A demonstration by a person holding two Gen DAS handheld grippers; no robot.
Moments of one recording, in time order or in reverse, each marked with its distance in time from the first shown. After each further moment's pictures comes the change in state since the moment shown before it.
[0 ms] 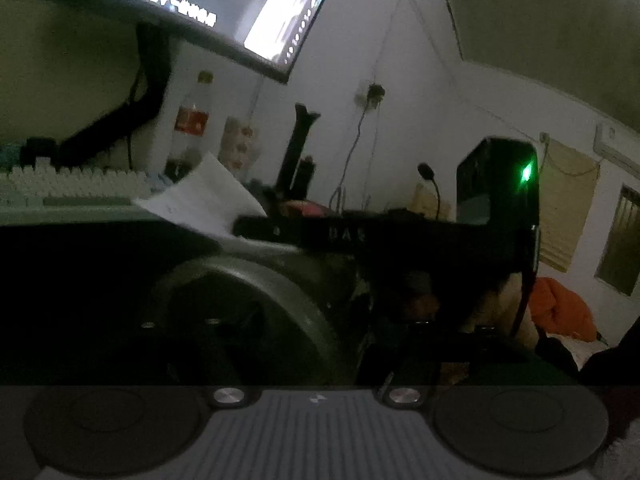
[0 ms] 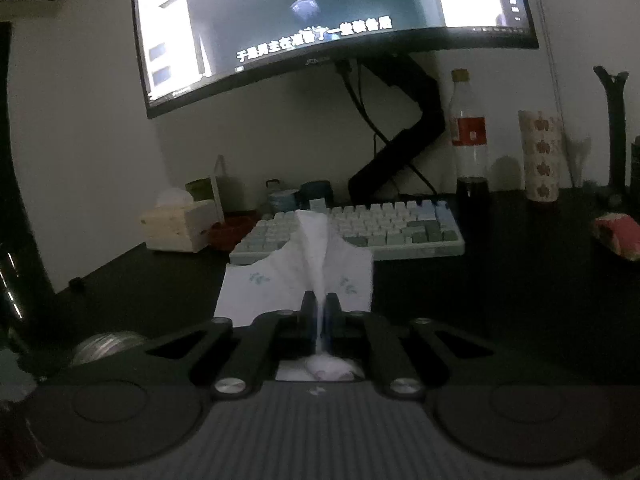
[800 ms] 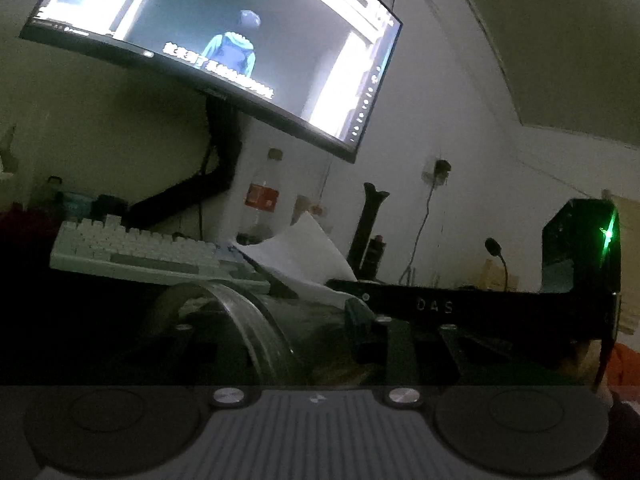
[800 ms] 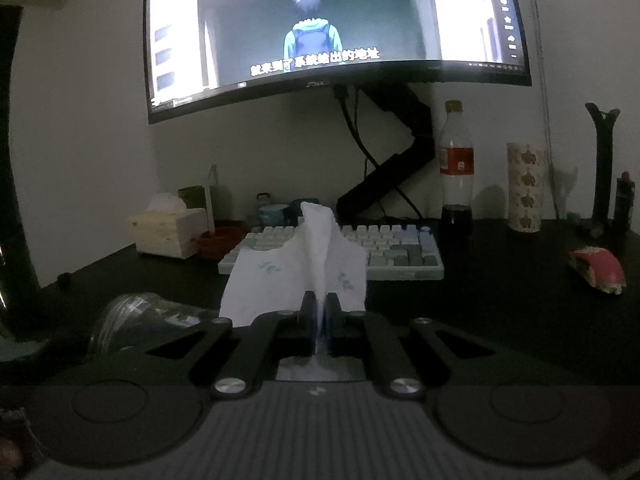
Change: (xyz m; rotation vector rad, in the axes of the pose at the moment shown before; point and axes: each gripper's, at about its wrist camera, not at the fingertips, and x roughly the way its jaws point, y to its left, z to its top) left arm -0.005 -0.007 -0.002 0.006 -0.270 0.237; right arm -0.018 0.008 0.002 -0.072 -0.055 -0.049
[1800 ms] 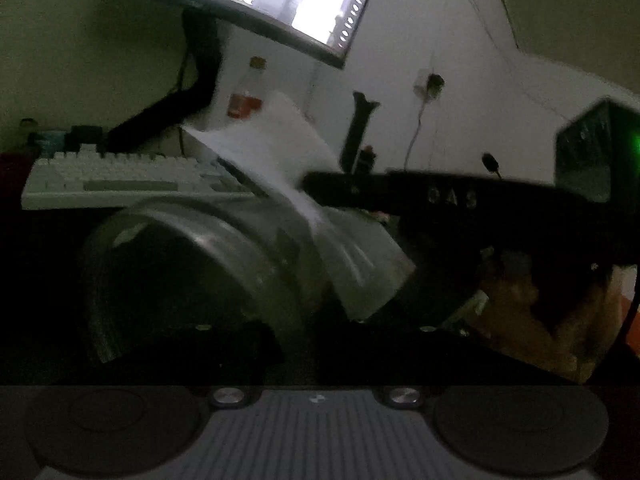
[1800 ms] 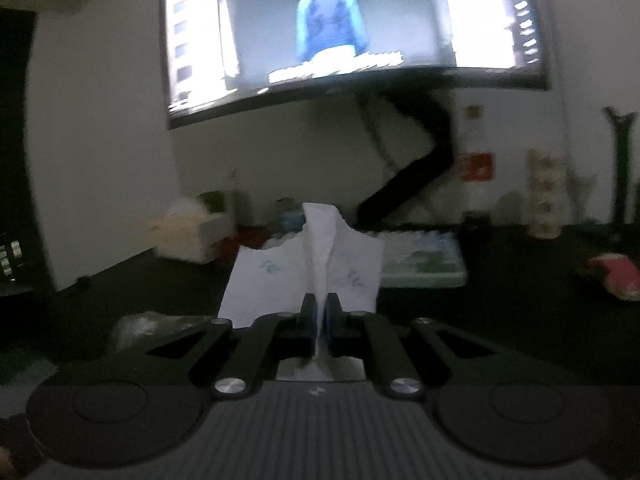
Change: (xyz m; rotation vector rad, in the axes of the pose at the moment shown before) left arm 0.028 -0.012 -0.005 -0.004 0.297 -0.023; right arm 0.003 0.007 0.006 -0.005 0.007 0.096
